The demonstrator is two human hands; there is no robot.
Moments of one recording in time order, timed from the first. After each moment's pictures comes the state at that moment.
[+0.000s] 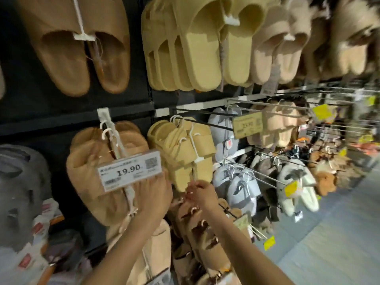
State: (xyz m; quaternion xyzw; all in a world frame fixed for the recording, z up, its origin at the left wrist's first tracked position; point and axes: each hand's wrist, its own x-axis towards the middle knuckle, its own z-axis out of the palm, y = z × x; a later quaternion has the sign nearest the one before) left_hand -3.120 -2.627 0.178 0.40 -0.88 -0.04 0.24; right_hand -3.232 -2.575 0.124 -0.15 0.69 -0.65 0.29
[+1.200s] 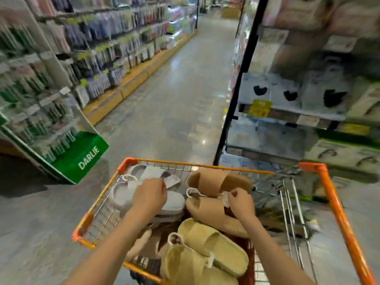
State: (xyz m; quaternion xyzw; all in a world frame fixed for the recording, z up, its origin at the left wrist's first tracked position) left_hand -3.107 -1.841 0.023 -0.69 -0.71 -0.06 -0.14; right_hand -2.860 -1.853 -0.017 0.80 0.48 -0.29 -0.21
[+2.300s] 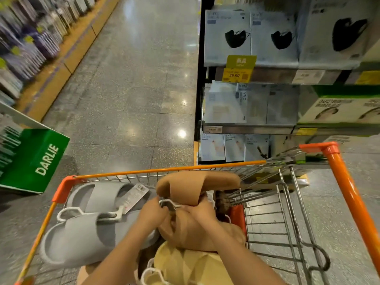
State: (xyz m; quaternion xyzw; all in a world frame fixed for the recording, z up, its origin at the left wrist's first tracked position) left_hand -3.002 -1.723 -0.102 -0.62 -0.68 0.09 -0.38; right_hand -2.858 -1.758 -0.139 0.77 0.31 -0.52 -0.19
